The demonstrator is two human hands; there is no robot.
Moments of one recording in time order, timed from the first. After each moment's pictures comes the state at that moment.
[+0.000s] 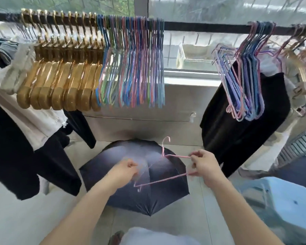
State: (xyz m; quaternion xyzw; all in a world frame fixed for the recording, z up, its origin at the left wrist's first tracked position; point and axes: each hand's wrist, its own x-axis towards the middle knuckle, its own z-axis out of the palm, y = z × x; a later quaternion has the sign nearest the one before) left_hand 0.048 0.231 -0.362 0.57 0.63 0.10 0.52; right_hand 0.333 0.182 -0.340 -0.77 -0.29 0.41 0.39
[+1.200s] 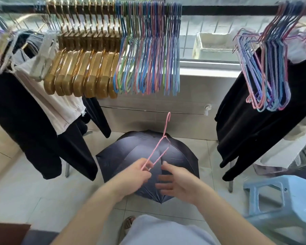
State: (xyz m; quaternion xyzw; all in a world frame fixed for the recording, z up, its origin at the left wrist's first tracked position) left_hand 0.039 0.151 -0.330 0.59 0.57 0.08 0.56; right_hand 0.229 0.130 -0.365 -0.57 -0.18 0.75 0.27
